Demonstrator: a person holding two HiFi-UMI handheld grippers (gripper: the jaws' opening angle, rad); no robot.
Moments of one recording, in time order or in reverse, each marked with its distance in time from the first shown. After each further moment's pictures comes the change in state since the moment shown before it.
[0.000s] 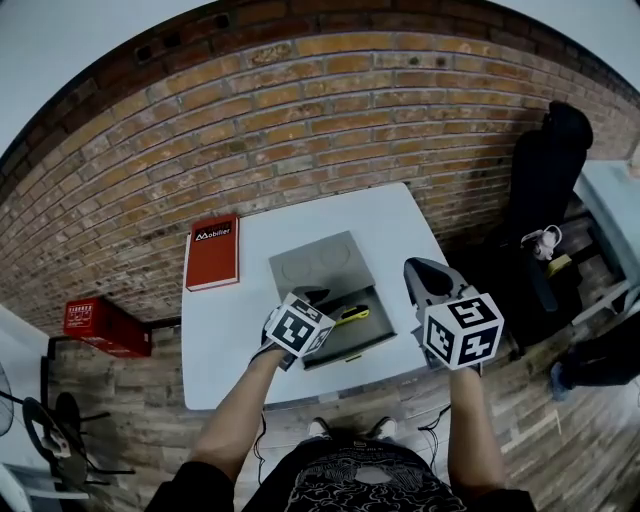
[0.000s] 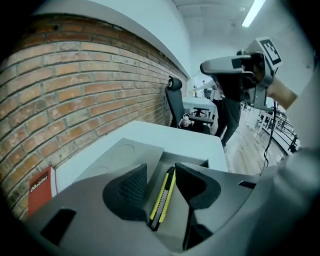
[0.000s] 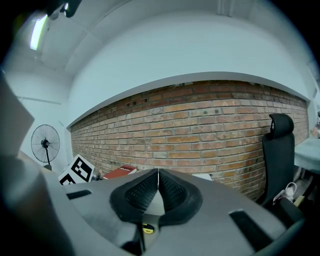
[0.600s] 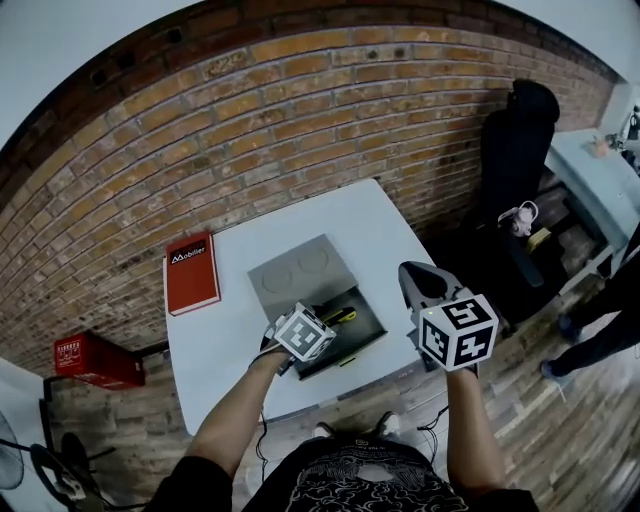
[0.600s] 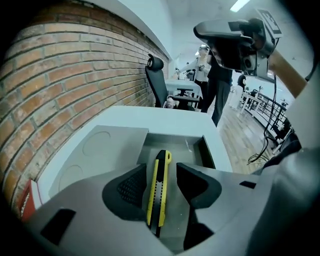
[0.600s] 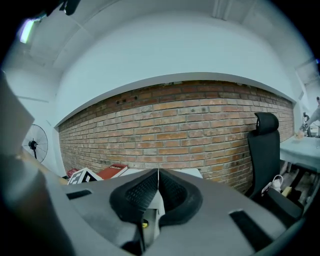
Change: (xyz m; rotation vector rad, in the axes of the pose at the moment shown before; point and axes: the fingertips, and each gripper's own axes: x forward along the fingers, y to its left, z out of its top) left arm 0.051 -0.023 -0.041 0.167 0.189 -0.161; right arm -0.016 -0.016 -0.016 0.046 0.023 -0.125
